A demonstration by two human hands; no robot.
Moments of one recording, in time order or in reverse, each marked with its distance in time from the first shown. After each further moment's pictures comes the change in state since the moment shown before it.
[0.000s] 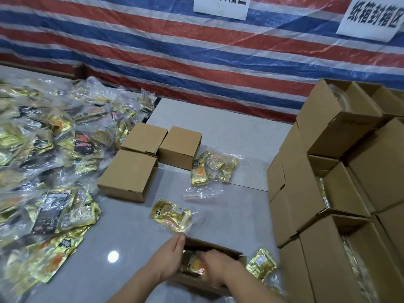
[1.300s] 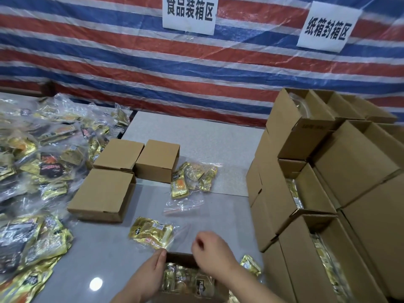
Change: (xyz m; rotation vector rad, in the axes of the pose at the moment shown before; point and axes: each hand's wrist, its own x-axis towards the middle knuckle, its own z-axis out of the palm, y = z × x) left_hand 0.006 0.010 -0.004 0.081 -0.003 -0.035; right_hand -0.034 0.006 -0.046 0.308 0.573 0.045
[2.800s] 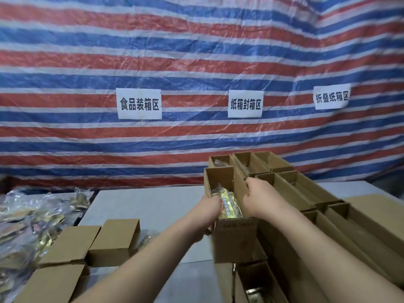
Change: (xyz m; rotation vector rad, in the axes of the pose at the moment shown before) left_hand -0.047 0.439 -0.024 -0.284 -0.181 0.286; right_hand -0.098 0.008 -0.359 -0.185 0.594 0.252
